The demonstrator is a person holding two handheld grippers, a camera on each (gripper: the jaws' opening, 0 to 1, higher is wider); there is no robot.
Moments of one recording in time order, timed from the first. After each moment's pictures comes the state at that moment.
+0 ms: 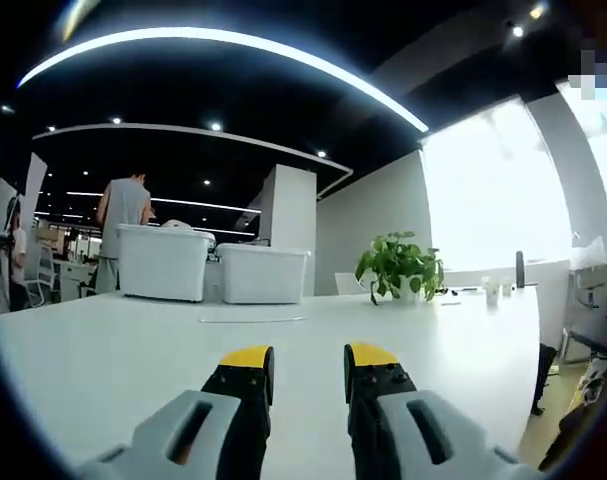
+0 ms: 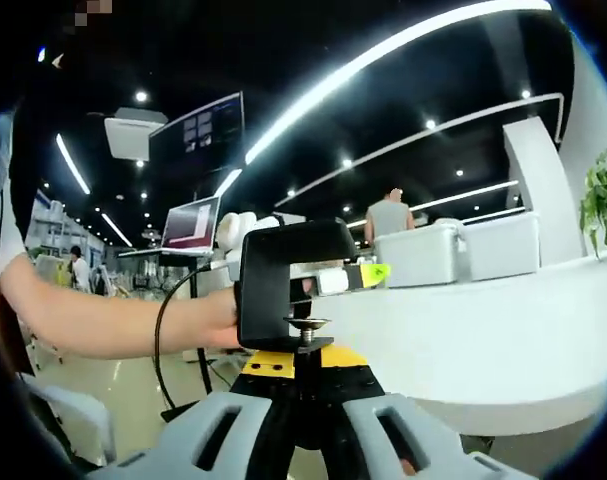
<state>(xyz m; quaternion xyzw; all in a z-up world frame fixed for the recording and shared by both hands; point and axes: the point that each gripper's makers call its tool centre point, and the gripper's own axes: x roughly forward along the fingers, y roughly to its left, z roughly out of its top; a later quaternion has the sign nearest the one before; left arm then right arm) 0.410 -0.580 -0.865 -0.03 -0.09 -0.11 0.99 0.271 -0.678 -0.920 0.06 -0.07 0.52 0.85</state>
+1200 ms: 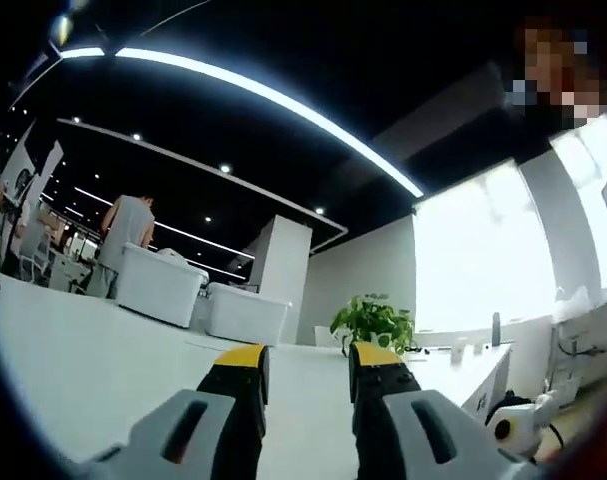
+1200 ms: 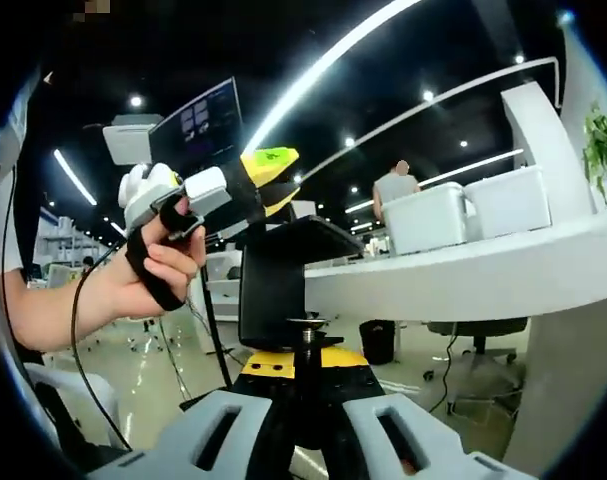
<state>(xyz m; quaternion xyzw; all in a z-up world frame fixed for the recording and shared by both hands) 0.309 -0.591 -0.845 -0.10 -0.20 -0.13 0.97 0.288 -0.667 -0.995 0.08 -0.02 0.55 0.83</state>
